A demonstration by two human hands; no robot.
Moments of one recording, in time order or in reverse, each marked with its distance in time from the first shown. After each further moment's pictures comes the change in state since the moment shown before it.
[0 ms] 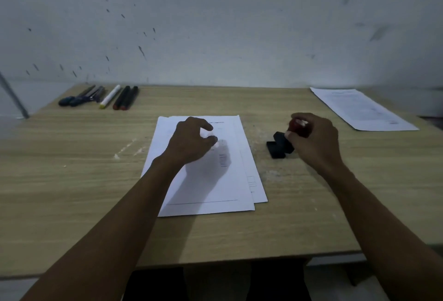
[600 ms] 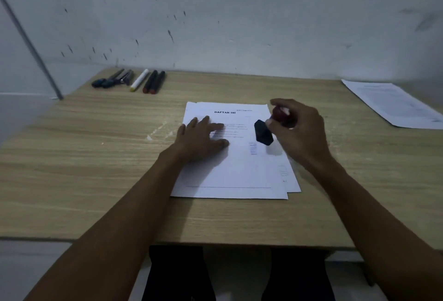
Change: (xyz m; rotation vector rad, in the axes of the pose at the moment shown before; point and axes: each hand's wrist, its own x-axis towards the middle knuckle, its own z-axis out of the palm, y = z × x) left_hand -0.019 -0.048 -0.016 0.334 -0.238 -0.041; right_hand -0.033 -0.062 0.062 0.142 -0.127 -0.161
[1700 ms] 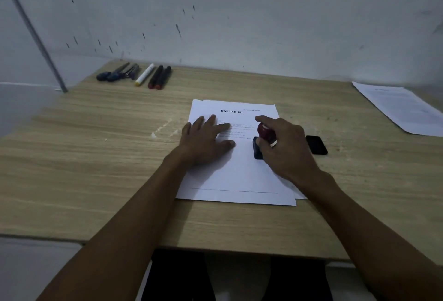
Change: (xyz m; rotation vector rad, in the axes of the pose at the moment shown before) left_hand 0.000 -0.007 0.006 0.028 -0.018 -0.002; right_hand -0.009 0.006 0.032 -0.266 -0.200 -0.156
